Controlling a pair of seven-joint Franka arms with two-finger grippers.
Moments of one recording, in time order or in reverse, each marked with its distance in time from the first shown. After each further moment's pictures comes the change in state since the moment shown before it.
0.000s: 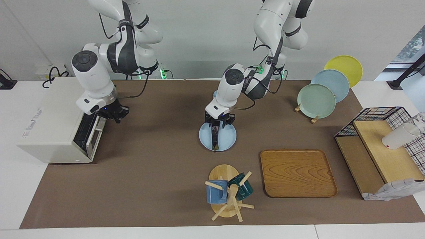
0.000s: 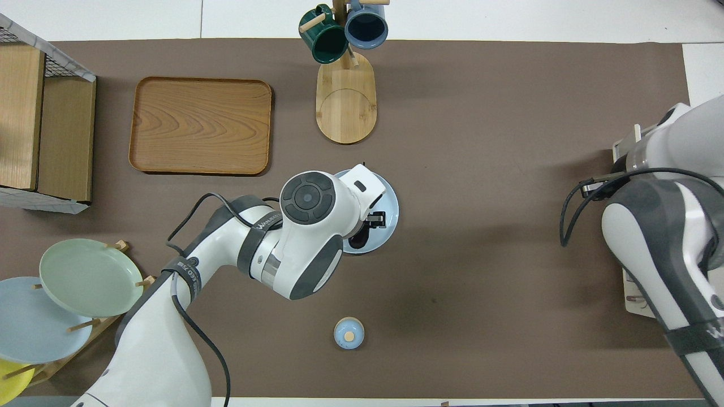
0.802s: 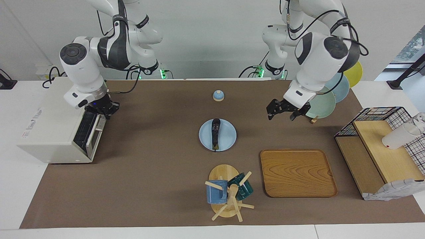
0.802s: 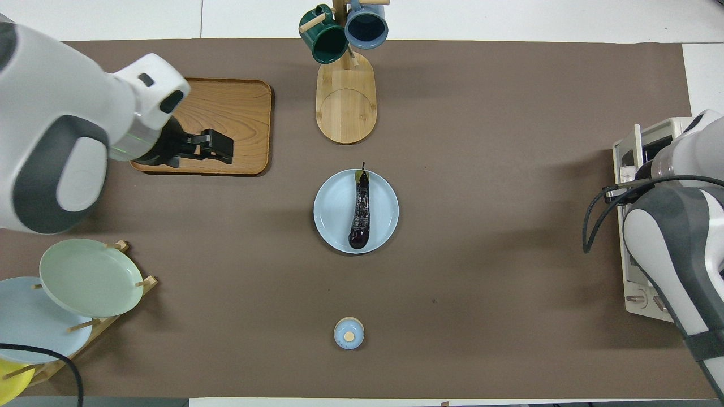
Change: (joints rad) left arm 0.439 -0.214 0.020 0.233 0.026 -0.501 0.327; right arm -0.059 -0.029 -0.004 -0.089 -0.041 0.069 -0.031
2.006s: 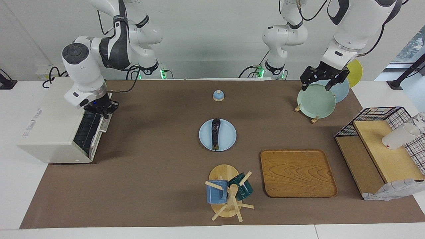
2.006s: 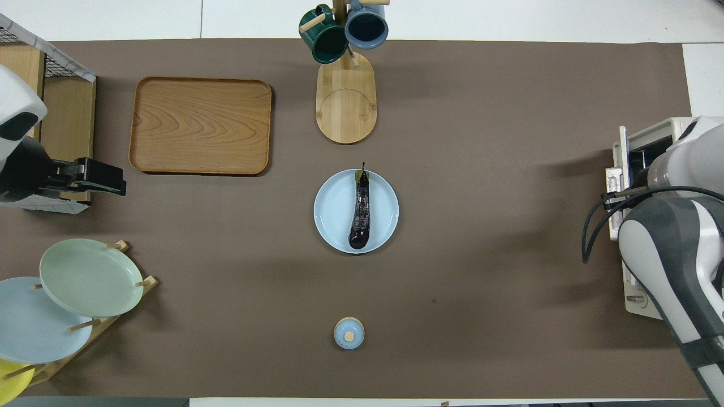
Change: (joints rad) left arm 0.102 -0.168 -0.002 0.049 0.107 -0.283 0.083; right arm 0.000 -0.018 0.005 -0.056 -0.012 0.049 -0.029
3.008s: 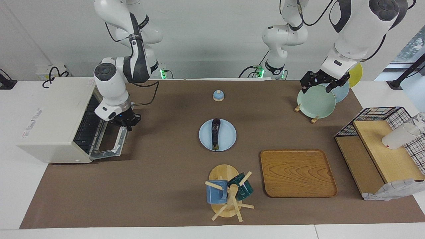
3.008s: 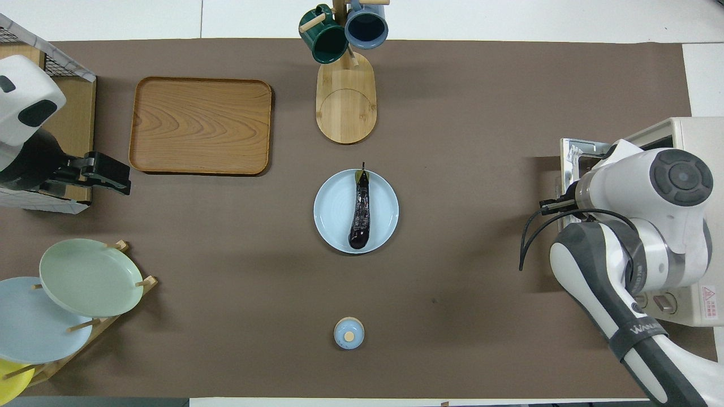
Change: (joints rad) left arm 0.000 0.081 -0.006 0.066 0.013 -0.064 0.004; right arm 0.073 0.077 0.014 -0.188 0.056 0.343 0.070
